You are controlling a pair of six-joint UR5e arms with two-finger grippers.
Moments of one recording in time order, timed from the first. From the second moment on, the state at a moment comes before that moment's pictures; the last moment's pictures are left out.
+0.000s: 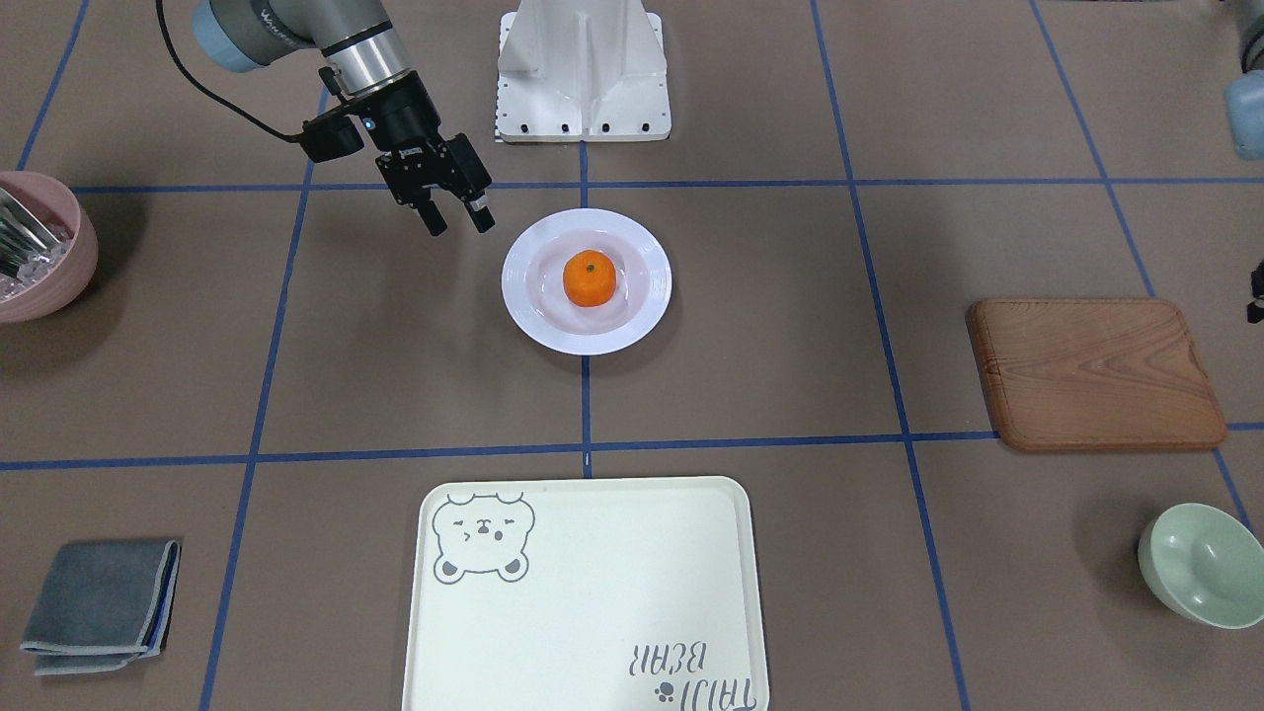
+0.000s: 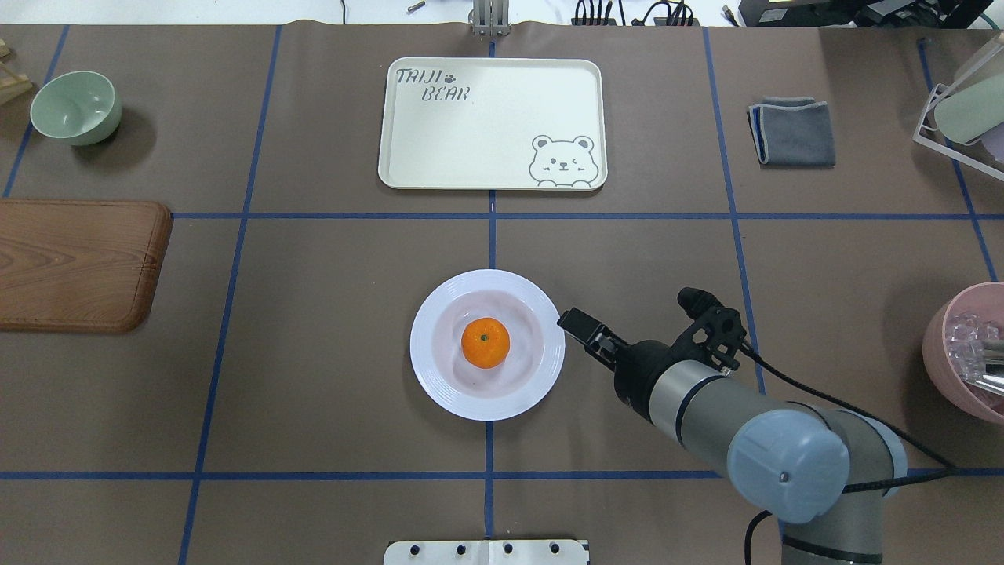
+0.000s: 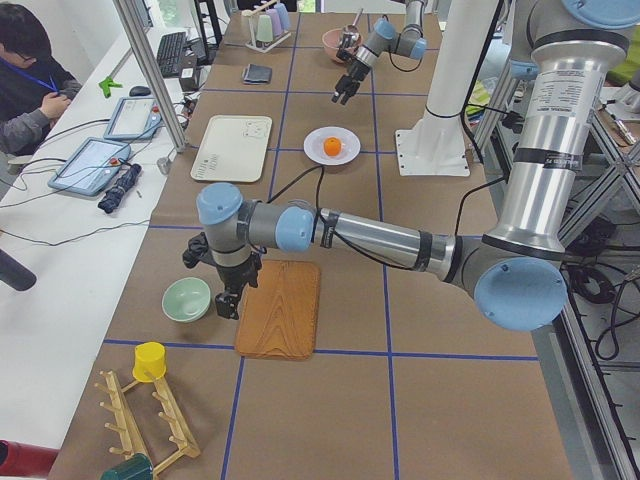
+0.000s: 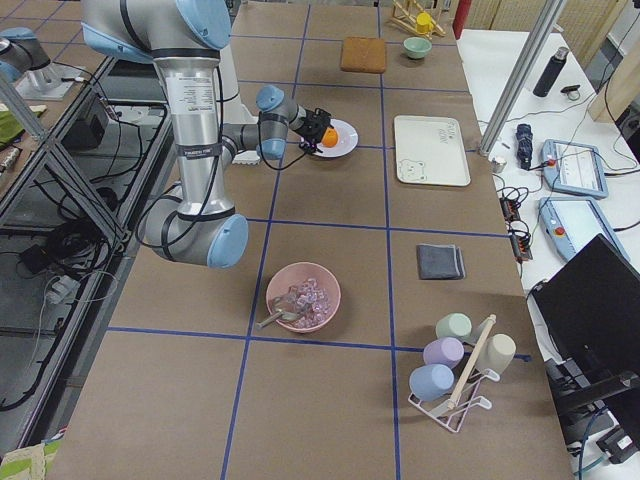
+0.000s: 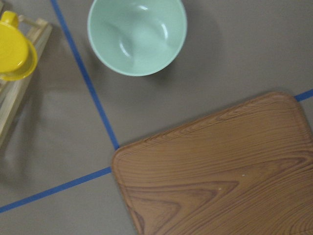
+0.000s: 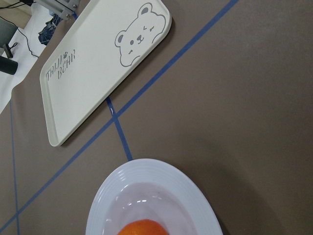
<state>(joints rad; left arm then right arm) -1.52 -1.73 -1.55 -1.50 -2.24 0.22 0.19 -1.37 2.01 -0.96 1.18 2.00</state>
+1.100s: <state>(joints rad) -1.69 -1.71 -1.35 -1.50 -2.37 0.49 0.10 -1.24 1.81 -0.96 1.11 2.20</state>
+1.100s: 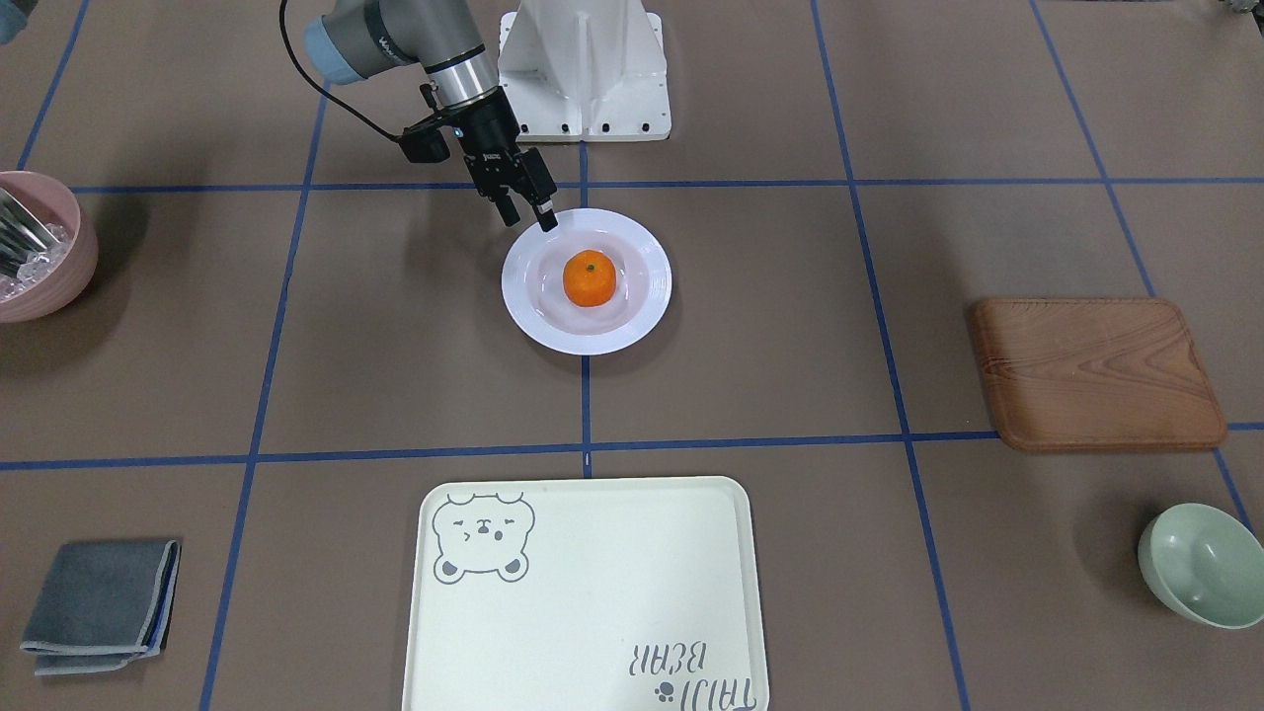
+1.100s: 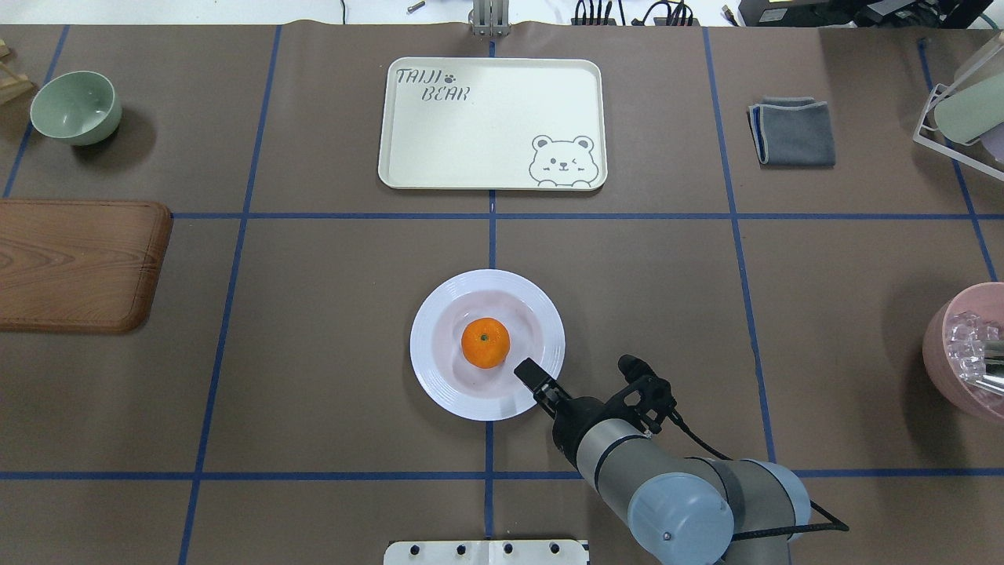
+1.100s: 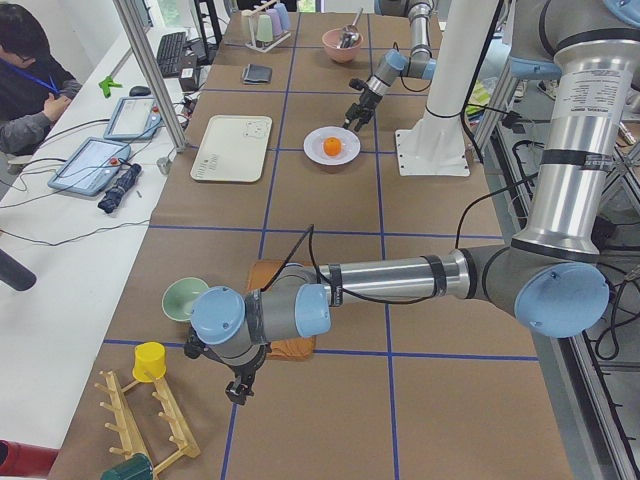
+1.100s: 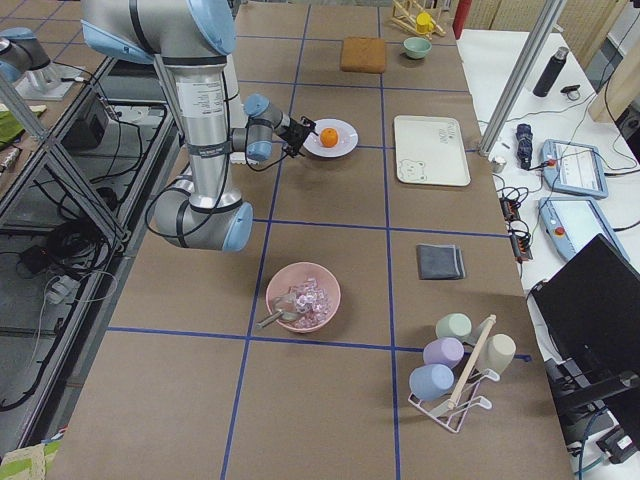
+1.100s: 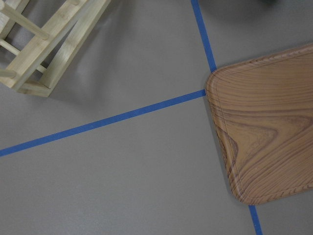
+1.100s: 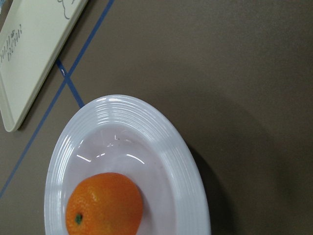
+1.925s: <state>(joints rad) -1.69 -1.71 -1.35 -1.50 -2.37 0.48 0.13 -1.20 1.76 -0.97 1.11 2.20</state>
